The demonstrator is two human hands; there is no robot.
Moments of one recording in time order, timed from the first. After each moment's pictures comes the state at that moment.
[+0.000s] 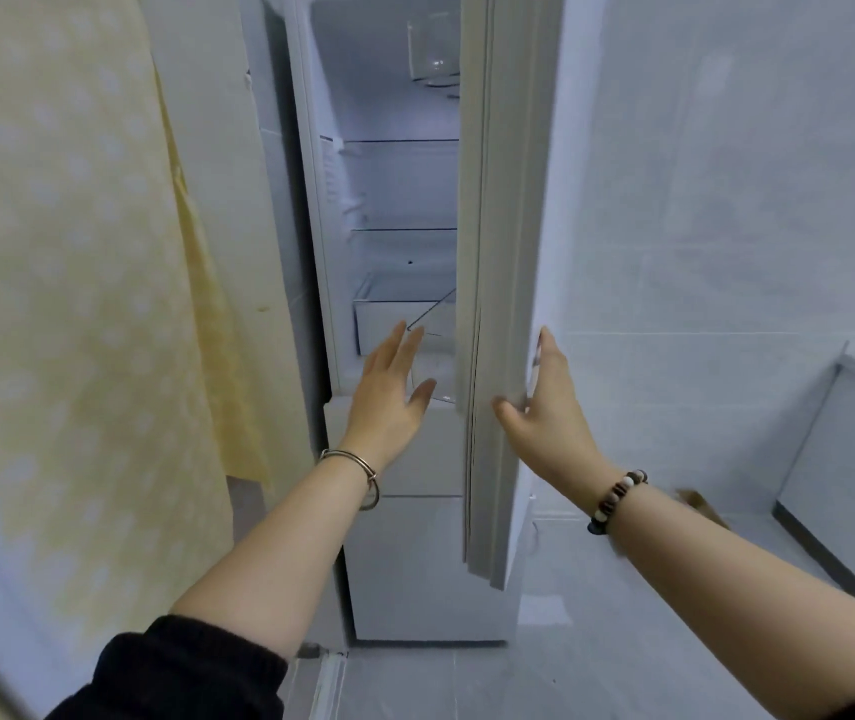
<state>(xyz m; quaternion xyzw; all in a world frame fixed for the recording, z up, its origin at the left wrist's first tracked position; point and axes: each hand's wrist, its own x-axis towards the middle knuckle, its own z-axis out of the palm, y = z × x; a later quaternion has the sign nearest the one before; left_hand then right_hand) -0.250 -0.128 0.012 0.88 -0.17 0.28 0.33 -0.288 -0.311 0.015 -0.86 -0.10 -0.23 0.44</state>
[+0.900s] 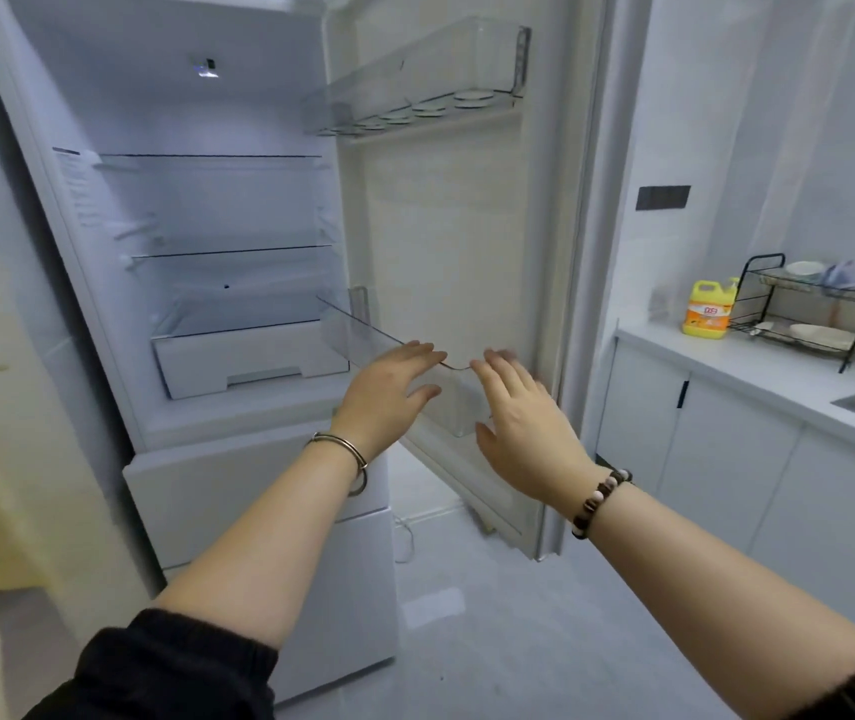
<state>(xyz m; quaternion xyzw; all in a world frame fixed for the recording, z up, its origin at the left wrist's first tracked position) -0.235 -0.324 0.043 0.85 -0.39 0.22 0.27 -0.332 -0.481 0.023 -0.95 -0.04 -0.30 0.05</state>
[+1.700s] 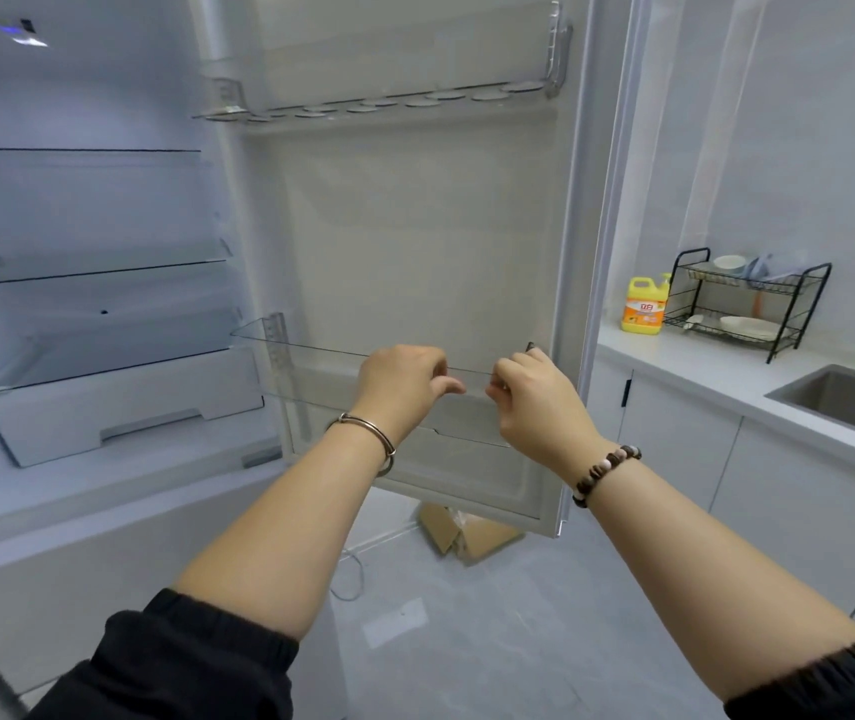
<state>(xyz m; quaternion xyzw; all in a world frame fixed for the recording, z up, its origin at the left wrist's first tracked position) -0.150 -0.478 0.065 0.88 -0.37 0.23 0.16 -0.249 -0.616 0.039 -0.93 0.06 -0.34 0.08</state>
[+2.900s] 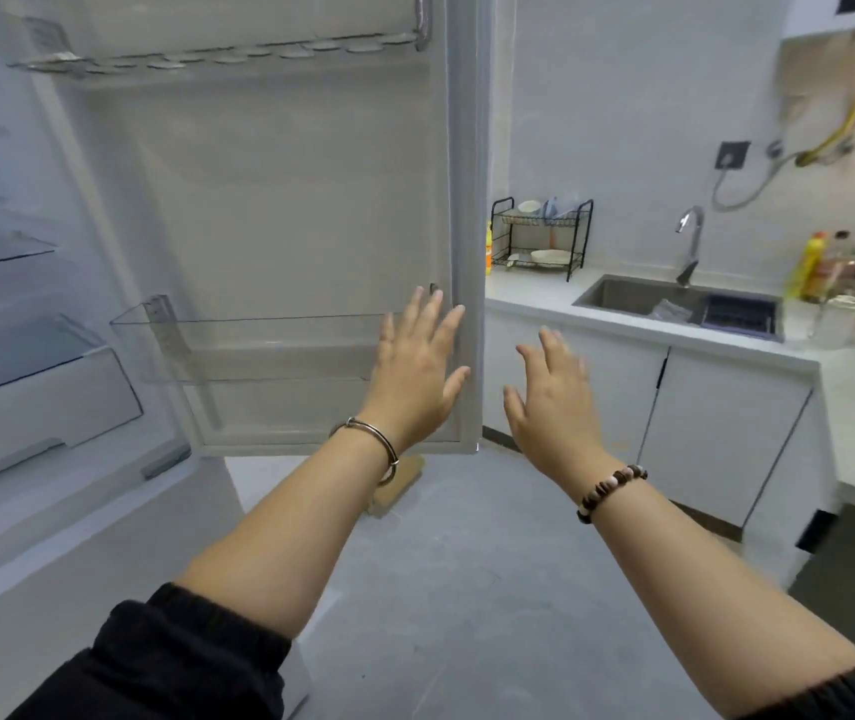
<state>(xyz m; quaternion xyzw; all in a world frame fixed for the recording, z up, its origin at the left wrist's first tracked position) -0.228 -0.439 0.027 0.74 -0.60 0.22 0.19 -0.372 -0.522 -0.010 -0.87 0.35 -0.35 0.04</state>
